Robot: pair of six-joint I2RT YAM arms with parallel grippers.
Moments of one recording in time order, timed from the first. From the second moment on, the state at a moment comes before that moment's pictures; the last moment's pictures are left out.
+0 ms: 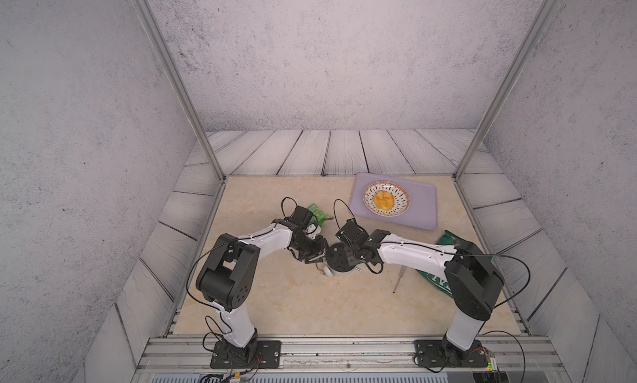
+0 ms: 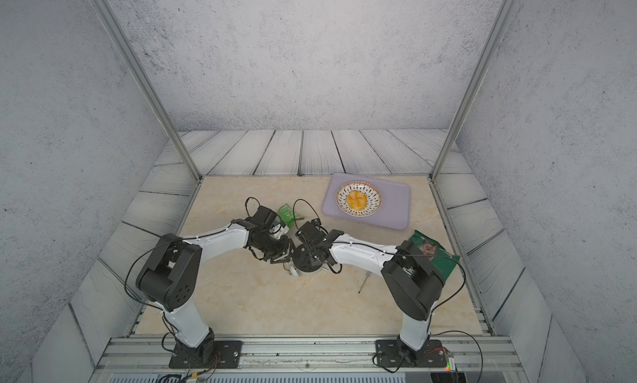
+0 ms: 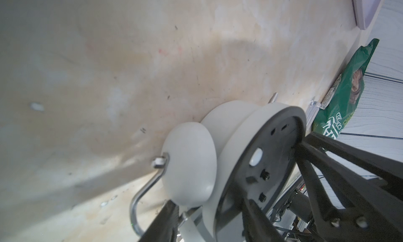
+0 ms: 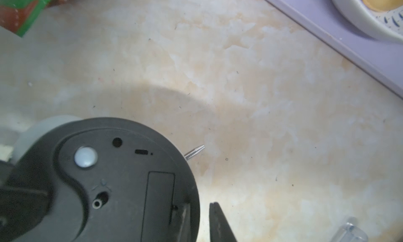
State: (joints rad) left arm -0.47 1.77 1.06 -0.50 0.60 -0.57; right arm 0.87 1.76 1.17 -0.60 0.30 0.52
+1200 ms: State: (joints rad) left arm -0.48 1.67 1.10 -0.65 0.47 -0.48; right arm 0.81 1.61 1.27 -0.79 0.13 0.45
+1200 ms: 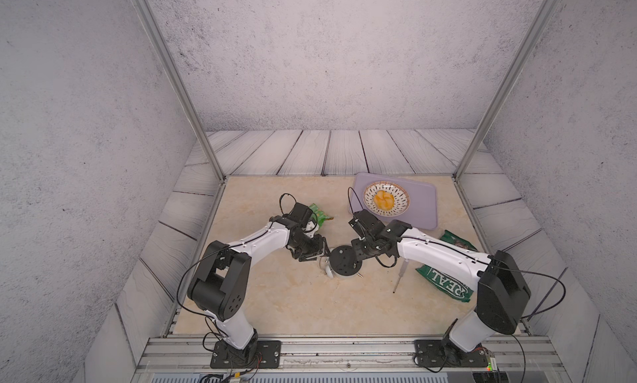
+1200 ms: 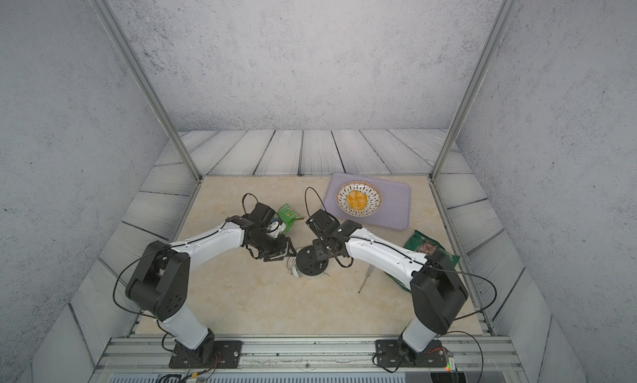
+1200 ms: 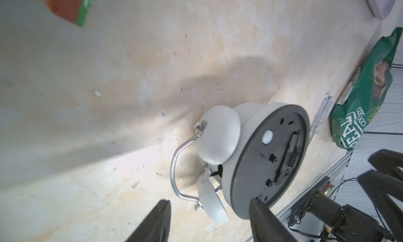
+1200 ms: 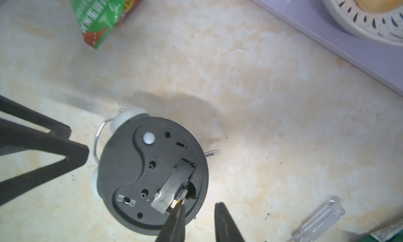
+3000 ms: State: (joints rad) left arm -0.52 1.63 1.11 -0.73 0.46 -0.35; right arm 0.68 1.67 1.31 -0.95 0.10 0.68
